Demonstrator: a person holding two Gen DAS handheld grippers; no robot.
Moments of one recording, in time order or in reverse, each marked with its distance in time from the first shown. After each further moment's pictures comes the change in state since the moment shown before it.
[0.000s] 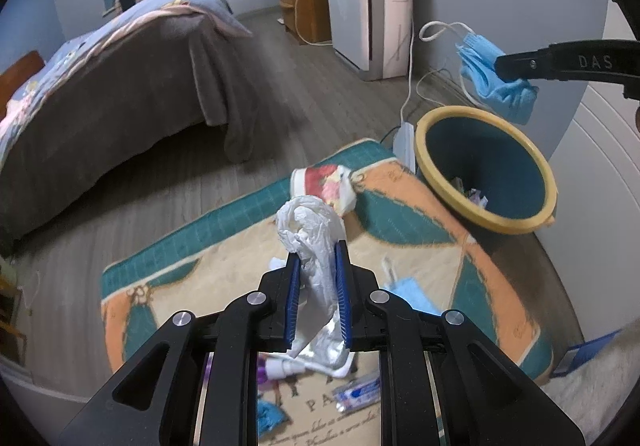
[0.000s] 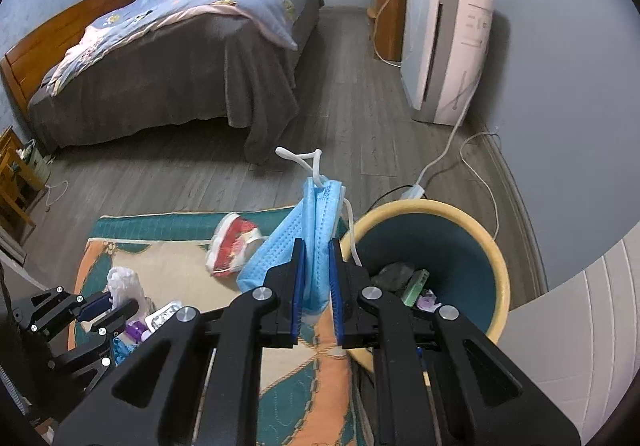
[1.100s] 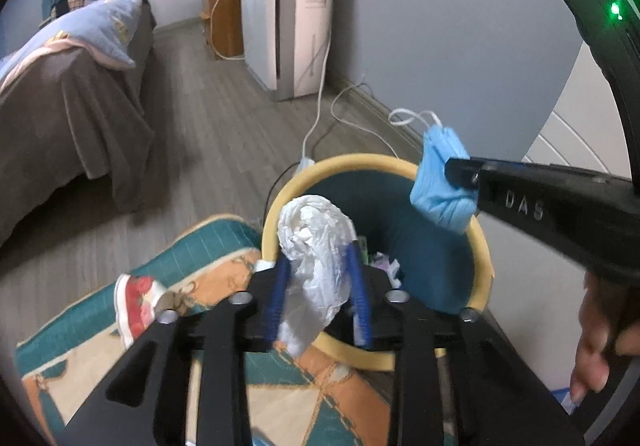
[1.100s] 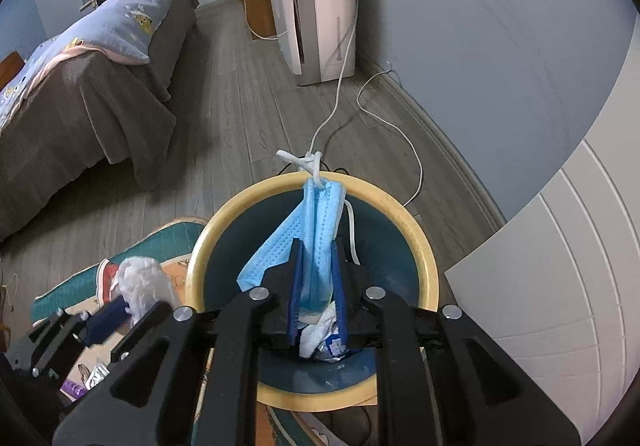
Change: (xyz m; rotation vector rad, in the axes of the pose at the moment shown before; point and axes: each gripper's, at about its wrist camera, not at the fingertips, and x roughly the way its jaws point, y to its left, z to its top) left arm 0.083 -0.125 0.096 0.050 -0.035 -0.241; right arm 0.048 -0.122 -0.013 0.330 0.057 -0.230
